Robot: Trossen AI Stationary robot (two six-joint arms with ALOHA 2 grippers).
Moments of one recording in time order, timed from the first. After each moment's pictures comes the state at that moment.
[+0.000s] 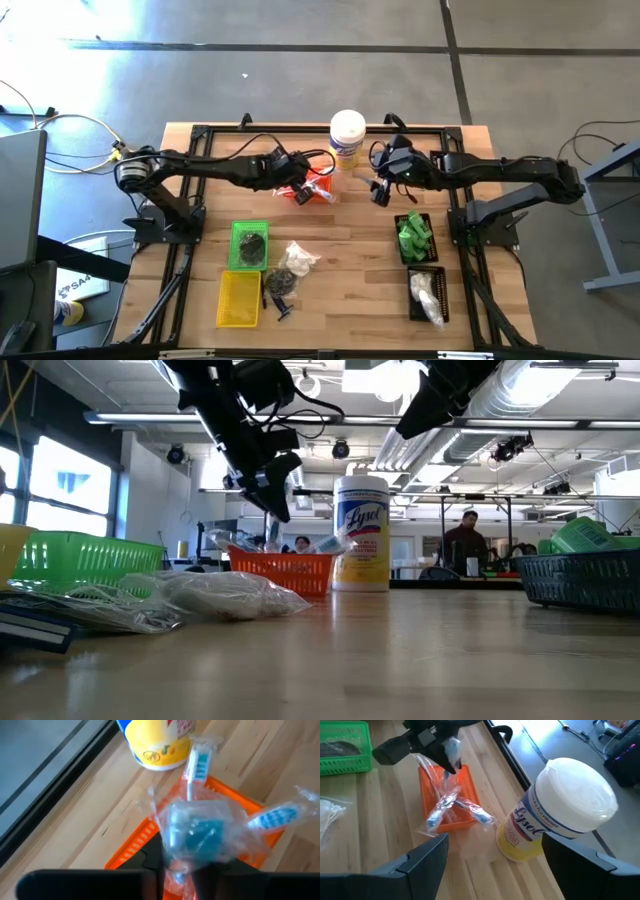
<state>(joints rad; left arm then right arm) 0.20 1.56 1.06 -0.33 -0.40 -0.23 -0.09 1.21 1.07 -0.52 0.37 0.01</state>
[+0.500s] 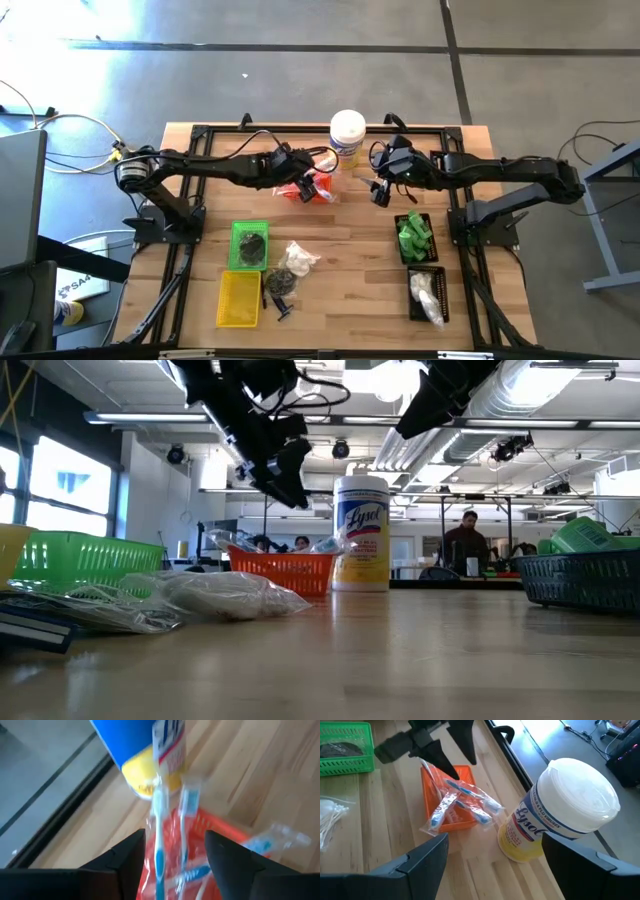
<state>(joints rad) 0.20 1.56 1.09 -0.25 -0.39 -0.15 -0.09 1.21 1.07 -0.52 0.36 0.01</state>
